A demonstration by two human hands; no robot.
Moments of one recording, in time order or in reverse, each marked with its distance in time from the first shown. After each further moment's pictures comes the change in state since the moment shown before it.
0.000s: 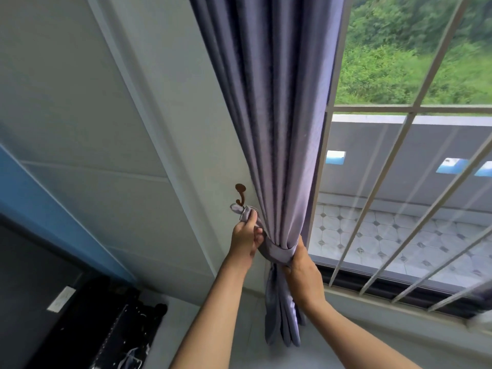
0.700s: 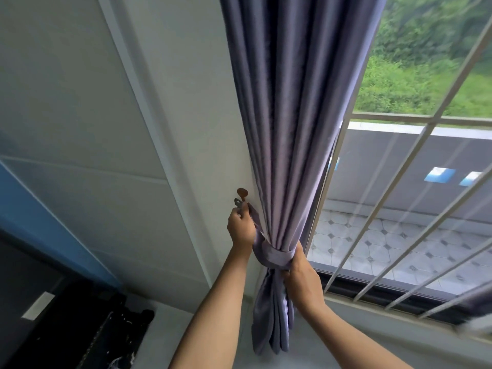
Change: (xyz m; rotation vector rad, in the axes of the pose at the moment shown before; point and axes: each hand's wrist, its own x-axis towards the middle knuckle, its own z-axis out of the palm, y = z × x) left_hand 0.056 0.011 0.001 0.502 0.319 0.305; right_hand 0.013 -0.013 0.010 -0.049 -0.066 0.085
